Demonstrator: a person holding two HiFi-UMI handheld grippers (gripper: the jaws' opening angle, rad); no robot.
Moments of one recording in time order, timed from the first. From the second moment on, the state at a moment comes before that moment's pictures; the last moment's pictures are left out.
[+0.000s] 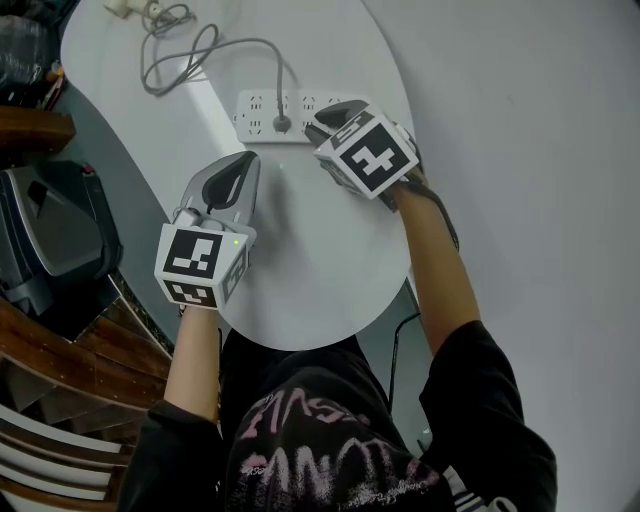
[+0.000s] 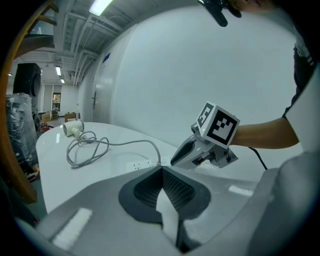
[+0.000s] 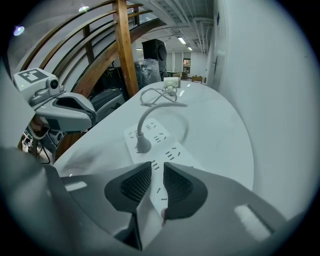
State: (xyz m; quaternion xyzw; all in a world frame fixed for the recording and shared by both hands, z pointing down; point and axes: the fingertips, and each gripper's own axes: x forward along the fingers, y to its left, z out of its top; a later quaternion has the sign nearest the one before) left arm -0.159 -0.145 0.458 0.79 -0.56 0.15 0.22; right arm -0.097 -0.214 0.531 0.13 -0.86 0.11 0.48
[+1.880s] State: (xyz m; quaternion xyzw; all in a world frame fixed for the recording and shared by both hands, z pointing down) left arm -0.129 -0.216 0.498 0.81 -0.50 0.27 0.16; right arm -0.095 -0.218 0.526 0.12 -0.86 0.10 0.48
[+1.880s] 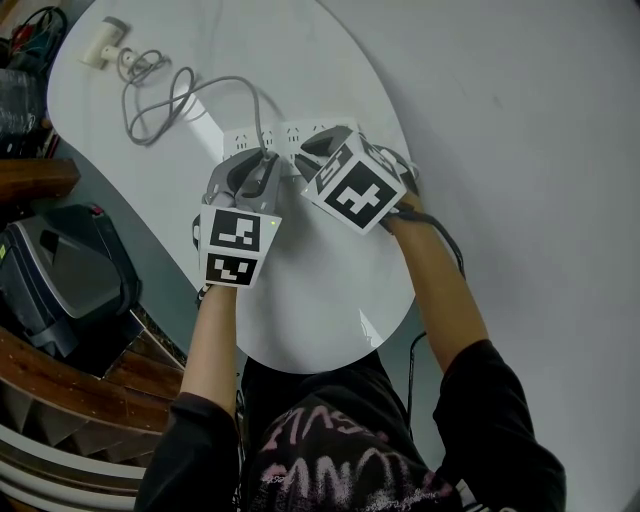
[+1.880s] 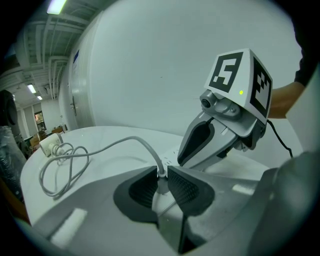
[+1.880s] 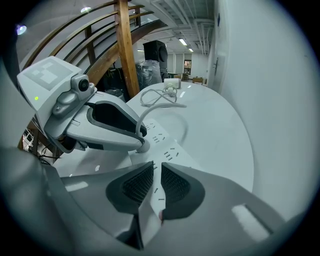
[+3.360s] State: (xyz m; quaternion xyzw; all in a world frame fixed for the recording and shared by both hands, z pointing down) left arm -0.133 -0.216 0.494 0.81 -0.50 0.24 0.19; right arm -0.097 -0.216 0.528 0.13 -0.84 0.10 0.52
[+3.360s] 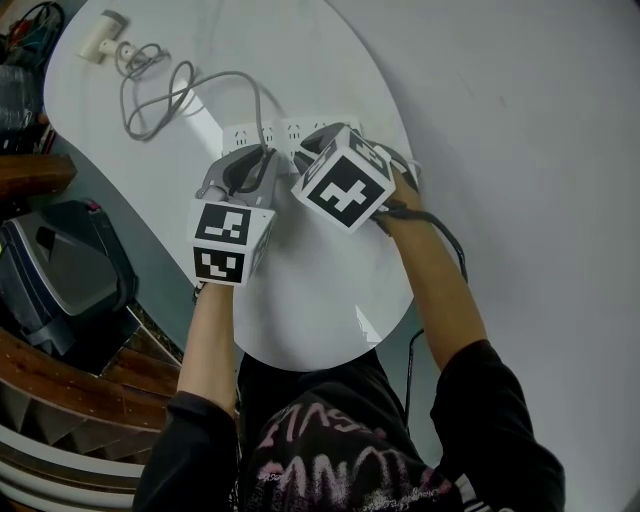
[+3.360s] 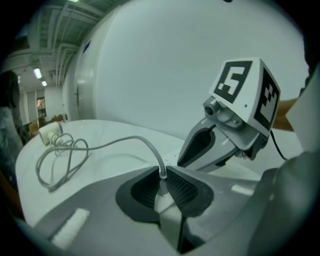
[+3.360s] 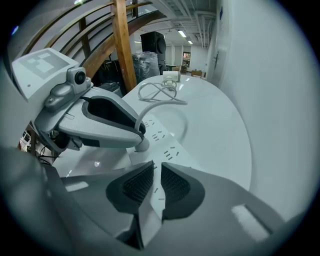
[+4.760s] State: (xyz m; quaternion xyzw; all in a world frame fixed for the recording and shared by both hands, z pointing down) left arm -0.133 -0.217 0.491 0.81 -0.48 0.26 0.19; right arm -0.100 -0.215 0.528 0.14 -0.83 0.11 0.53
